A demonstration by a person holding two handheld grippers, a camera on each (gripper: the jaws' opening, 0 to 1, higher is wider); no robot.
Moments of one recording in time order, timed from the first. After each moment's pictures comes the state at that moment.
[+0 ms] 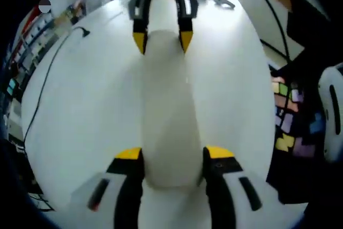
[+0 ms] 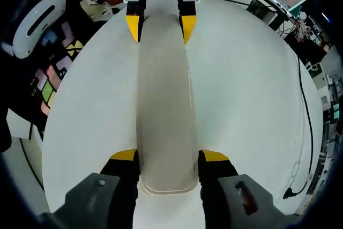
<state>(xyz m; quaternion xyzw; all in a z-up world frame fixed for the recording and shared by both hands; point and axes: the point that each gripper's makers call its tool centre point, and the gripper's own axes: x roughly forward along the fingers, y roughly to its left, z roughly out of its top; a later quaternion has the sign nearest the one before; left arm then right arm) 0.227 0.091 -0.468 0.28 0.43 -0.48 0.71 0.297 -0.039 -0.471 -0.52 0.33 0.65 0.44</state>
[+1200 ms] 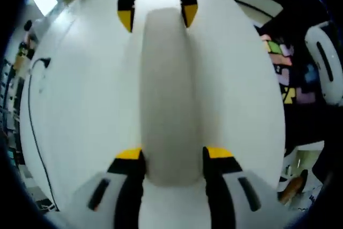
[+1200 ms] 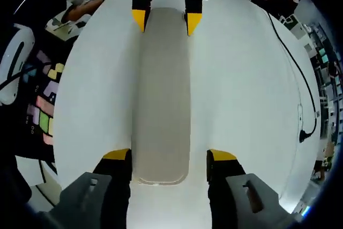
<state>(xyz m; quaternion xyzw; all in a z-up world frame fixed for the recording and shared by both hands) 0.271 0.089 -0.474 0.43 0.43 -0.56 0.55 0.286 -0.075 -0.468 -0.47 0.43 0.55 0.54</state>
